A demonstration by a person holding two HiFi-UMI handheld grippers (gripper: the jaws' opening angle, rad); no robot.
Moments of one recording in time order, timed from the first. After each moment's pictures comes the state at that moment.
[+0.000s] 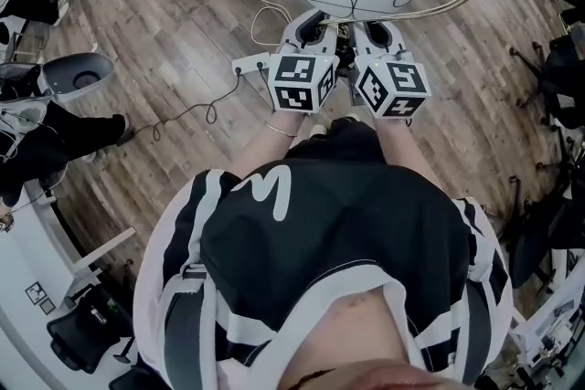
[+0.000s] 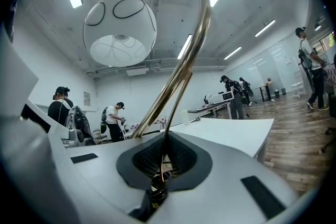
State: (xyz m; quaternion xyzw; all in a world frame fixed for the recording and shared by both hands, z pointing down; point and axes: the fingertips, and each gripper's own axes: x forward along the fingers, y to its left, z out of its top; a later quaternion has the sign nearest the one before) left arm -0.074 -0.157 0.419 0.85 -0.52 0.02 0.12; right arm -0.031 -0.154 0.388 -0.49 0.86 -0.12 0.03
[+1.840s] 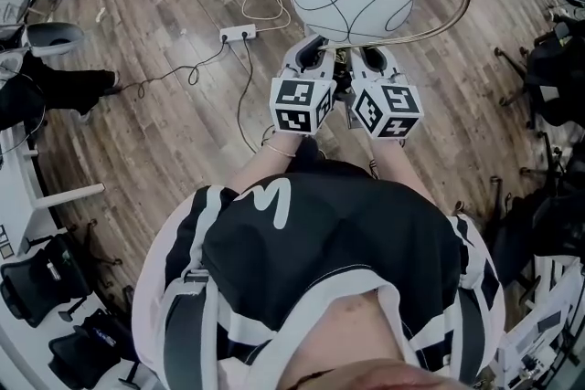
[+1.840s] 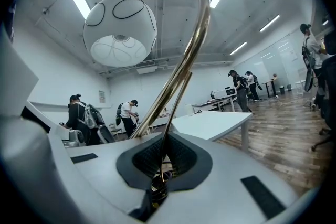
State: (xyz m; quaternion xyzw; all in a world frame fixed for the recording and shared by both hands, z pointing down) left arm 0.059 0.089 0.430 0.81 -0.56 0.01 0.14; right arm 0.101 0.086 0.398 -0.45 0.88 -0.14 0.01
